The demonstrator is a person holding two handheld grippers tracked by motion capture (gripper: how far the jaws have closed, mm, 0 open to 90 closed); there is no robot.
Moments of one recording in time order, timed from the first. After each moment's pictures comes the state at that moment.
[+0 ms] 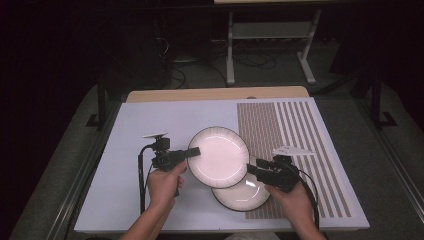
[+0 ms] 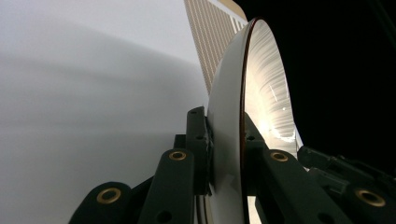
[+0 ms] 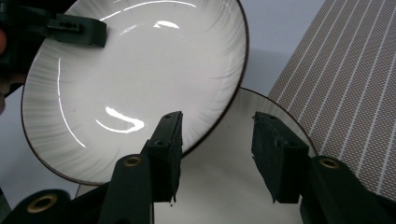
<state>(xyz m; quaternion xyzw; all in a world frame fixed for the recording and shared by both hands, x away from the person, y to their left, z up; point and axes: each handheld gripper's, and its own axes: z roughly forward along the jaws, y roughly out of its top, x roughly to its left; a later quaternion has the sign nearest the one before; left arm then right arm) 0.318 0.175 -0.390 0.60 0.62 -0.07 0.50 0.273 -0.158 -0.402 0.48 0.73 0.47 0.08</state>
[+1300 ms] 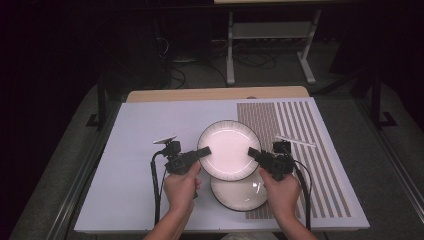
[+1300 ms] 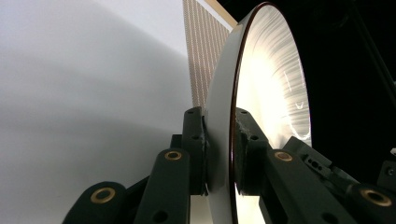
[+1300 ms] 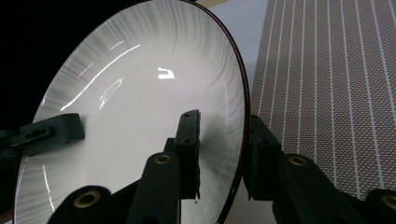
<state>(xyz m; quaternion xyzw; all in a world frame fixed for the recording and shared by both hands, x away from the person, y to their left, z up) 0.308 0.140 -0.393 0.54 0.66 -0.07 0.51 0.297 -0.148 -0.393 0.62 0.61 0.48 0.07</state>
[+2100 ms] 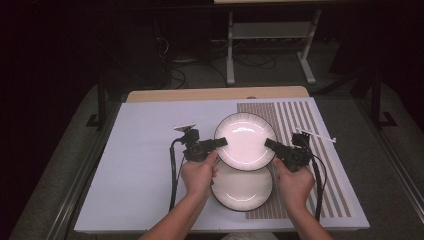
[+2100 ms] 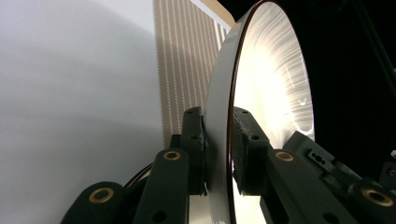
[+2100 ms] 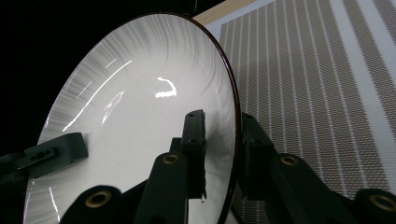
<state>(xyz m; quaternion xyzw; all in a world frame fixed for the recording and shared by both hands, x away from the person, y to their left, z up) 0.344 0.093 -0.387 0.57 0.65 -0.09 0.50 0.313 -0.190 -0.388 0.67 0.56 0.49 0.08</state>
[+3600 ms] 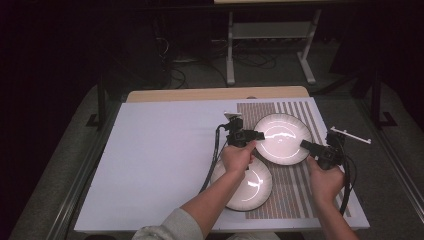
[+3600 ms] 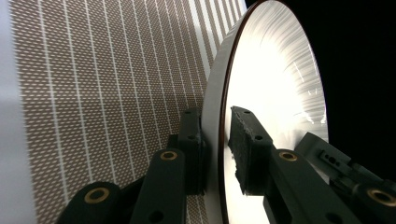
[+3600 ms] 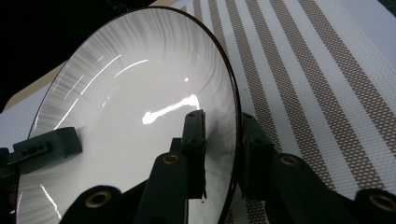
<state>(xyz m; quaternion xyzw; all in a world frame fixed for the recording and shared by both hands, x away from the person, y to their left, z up) 0.411 -0.017 -0.425 0.64 0.61 -0.14 0.46 0.327 -0.282 -0.413 0.74 0.51 0.42 0.12</state>
